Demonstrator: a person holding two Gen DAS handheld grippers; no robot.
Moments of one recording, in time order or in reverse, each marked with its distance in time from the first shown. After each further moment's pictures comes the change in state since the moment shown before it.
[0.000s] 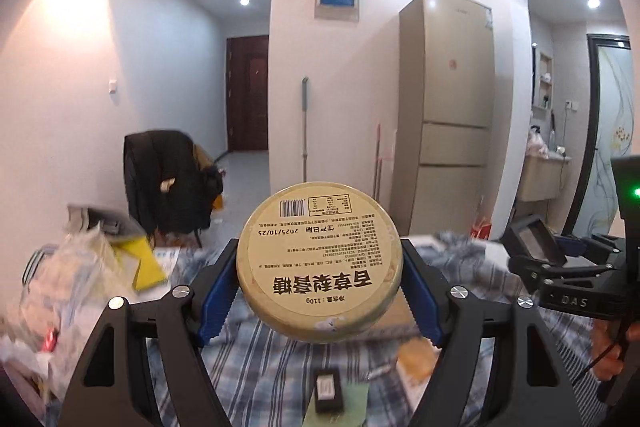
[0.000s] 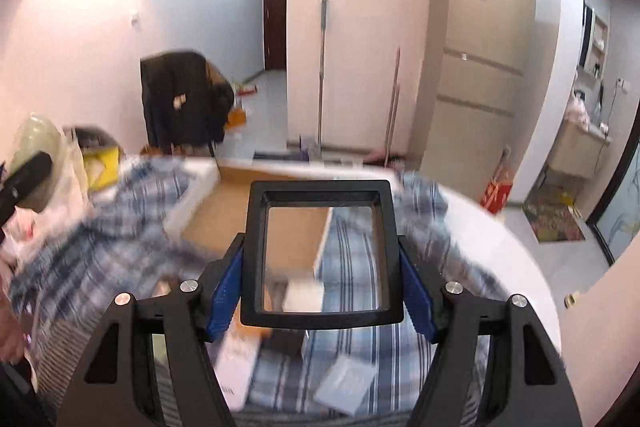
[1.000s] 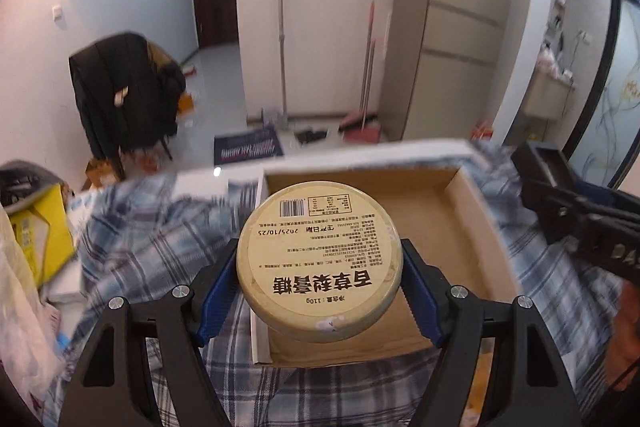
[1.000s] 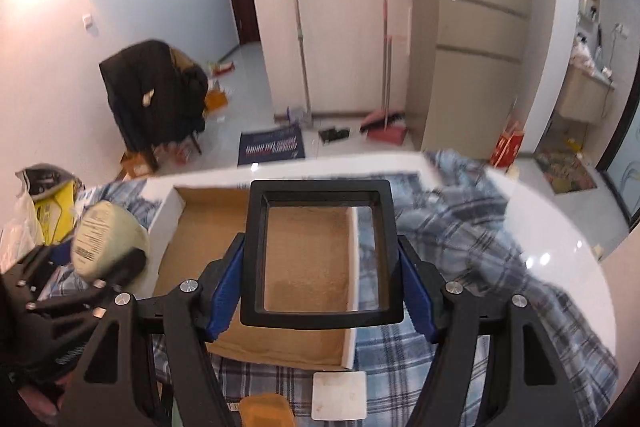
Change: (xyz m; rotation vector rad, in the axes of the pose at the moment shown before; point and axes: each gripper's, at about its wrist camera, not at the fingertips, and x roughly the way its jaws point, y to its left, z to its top) left arm 0.245 0.010 -0.054 0.030 0.476 -0.062; right arm 0.176 0.000 0.012 0.159 0.241 0.003
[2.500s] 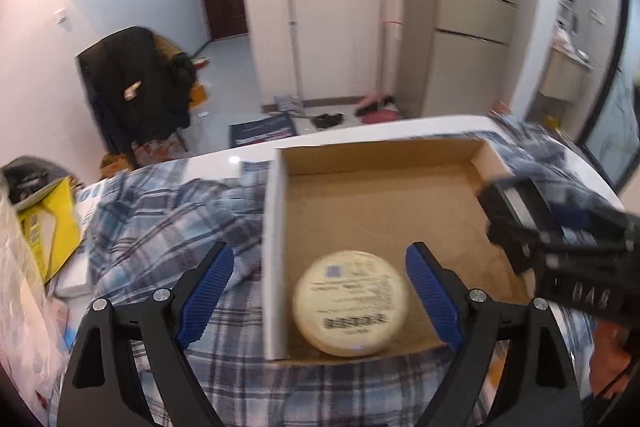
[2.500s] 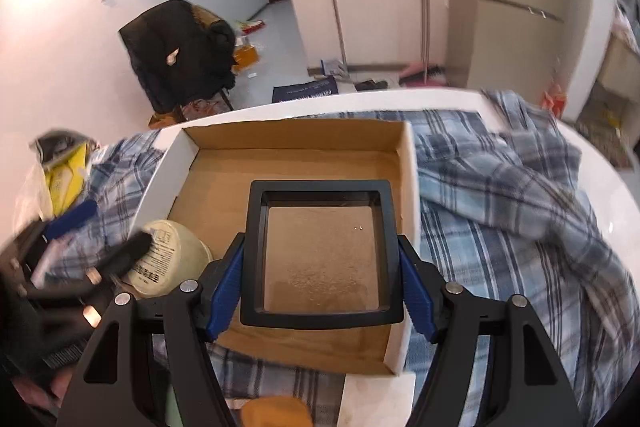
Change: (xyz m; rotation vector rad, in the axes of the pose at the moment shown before) left arm 0.011 0.001 -0.010 0.011 0.032 0.108; right arm 0.057 0.010 -0.025 -0.041 0.141 0.125
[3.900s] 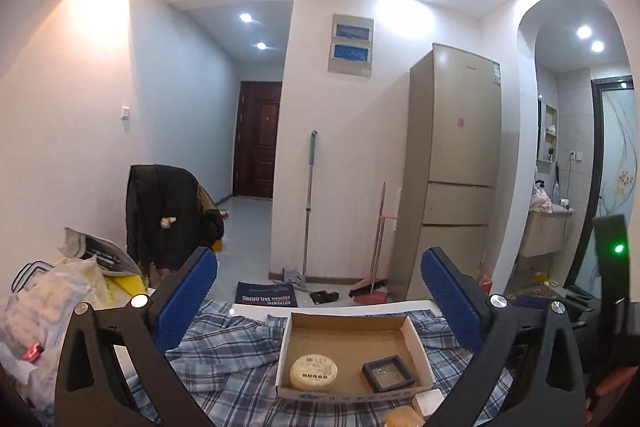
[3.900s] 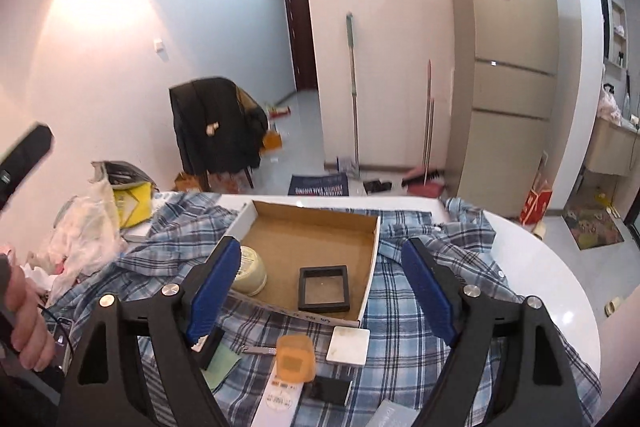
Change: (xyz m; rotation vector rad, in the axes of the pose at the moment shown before) left arm -0.266 0.005 -0.053 -0.149 -0.716 -0.038; right arm -0.207 0.016 -0.049 -0.113 -0.414 0.033
